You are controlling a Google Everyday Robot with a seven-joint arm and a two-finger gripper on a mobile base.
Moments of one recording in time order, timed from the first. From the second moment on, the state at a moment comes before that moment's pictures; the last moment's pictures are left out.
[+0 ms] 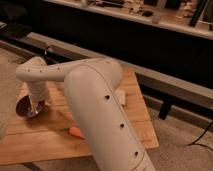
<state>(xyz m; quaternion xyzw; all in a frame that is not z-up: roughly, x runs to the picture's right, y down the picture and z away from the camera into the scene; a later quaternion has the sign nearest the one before) -0.345 0.103 0.798 -0.36 0.14 0.49 0.78</state>
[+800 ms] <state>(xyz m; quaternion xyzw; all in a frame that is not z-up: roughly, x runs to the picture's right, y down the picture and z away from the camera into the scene) -0.337 0.107 0.799 -0.35 0.16 0.47 0.79</state>
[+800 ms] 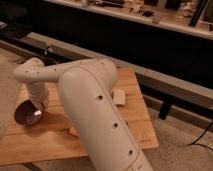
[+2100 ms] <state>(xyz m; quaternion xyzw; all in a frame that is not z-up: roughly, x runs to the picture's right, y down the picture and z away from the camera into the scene) -0.184 0.066 0.823 -0.29 0.25 0.52 0.76</state>
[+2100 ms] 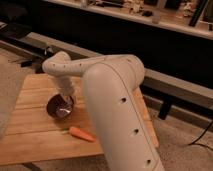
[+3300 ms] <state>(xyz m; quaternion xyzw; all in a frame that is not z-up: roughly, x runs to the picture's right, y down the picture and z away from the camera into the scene) -0.299 0.070 0.818 -0.36 0.19 0.49 0.77</state>
